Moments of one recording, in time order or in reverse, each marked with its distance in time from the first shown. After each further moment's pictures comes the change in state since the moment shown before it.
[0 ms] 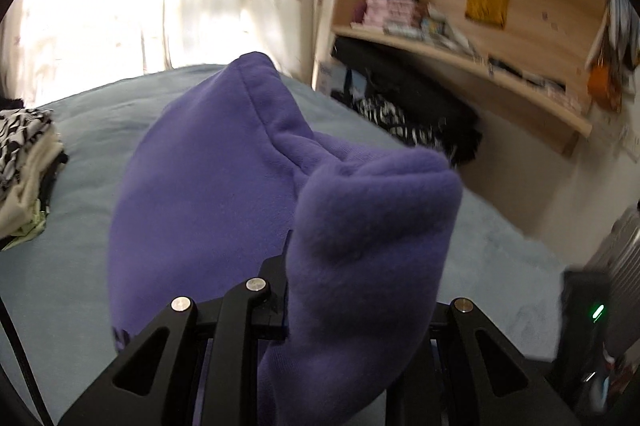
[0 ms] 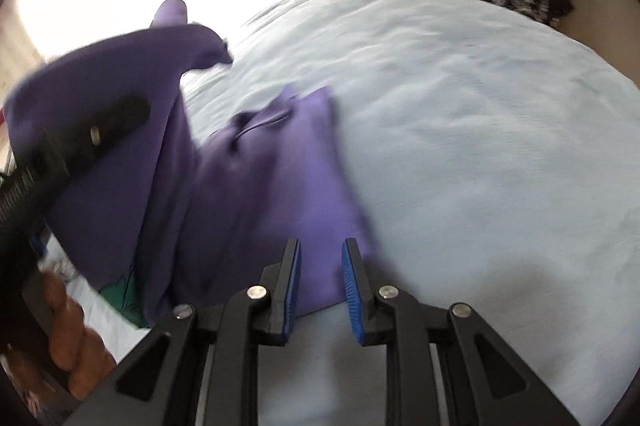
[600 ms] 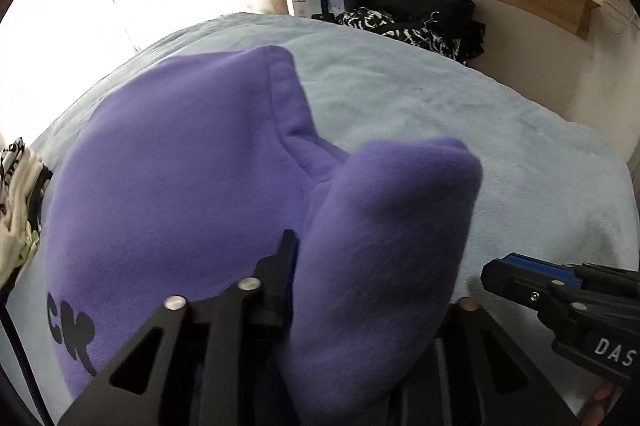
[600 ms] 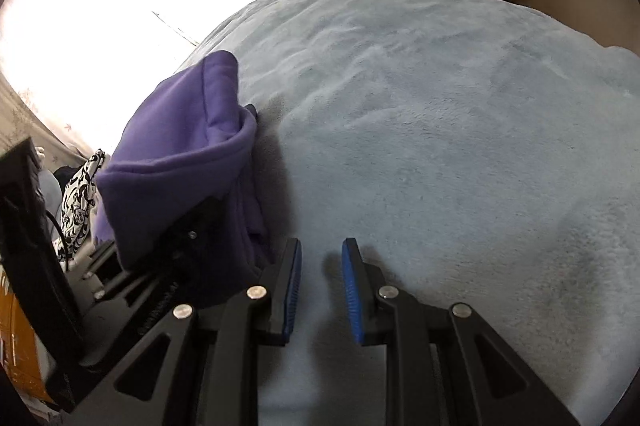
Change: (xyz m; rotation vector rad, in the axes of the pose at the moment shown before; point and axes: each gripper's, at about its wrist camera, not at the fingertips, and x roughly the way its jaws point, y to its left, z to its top) left arm 0.083 -0.061 -0.051 0.224 0.227 0.091; right arm -0.014 -0.058 0.001 0.100 -0.001 -0.034
